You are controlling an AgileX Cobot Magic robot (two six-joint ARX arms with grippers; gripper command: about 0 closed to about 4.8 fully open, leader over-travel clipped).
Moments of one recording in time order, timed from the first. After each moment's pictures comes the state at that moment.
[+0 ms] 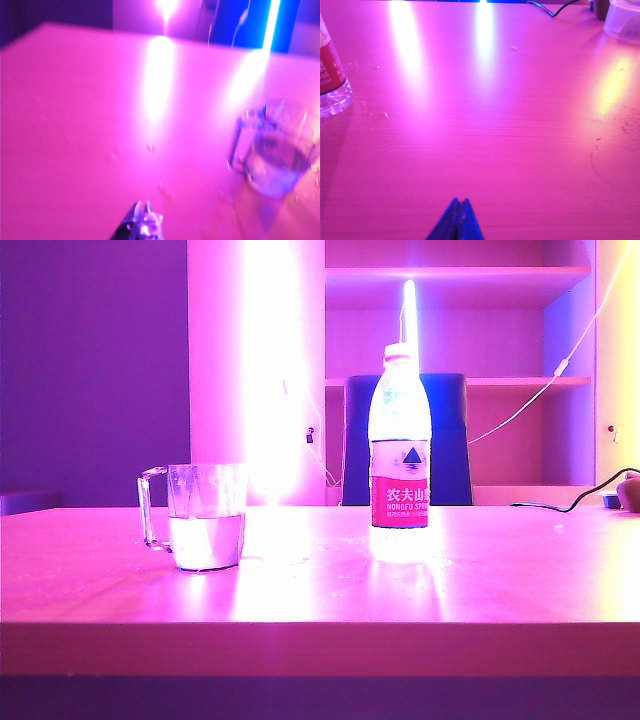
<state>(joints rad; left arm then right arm) 0.02 0.12 0.05 0.00 0.07 -0.10 0.02 0.01 0.01 -0.19 0.05 -0.01</state>
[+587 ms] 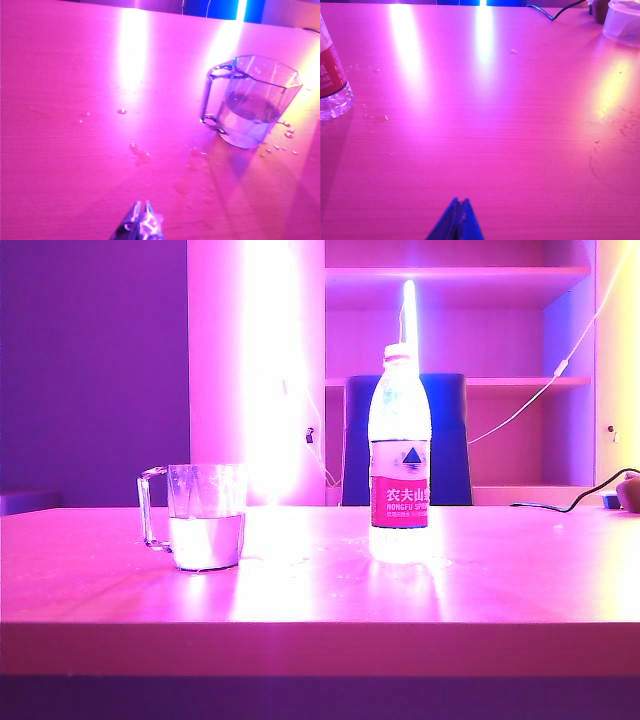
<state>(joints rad) 0.00 0.00 0.01 -0.17 0.15 -0.09 0.02 0.00 0.01 -0.19 0.05 -0.01</state>
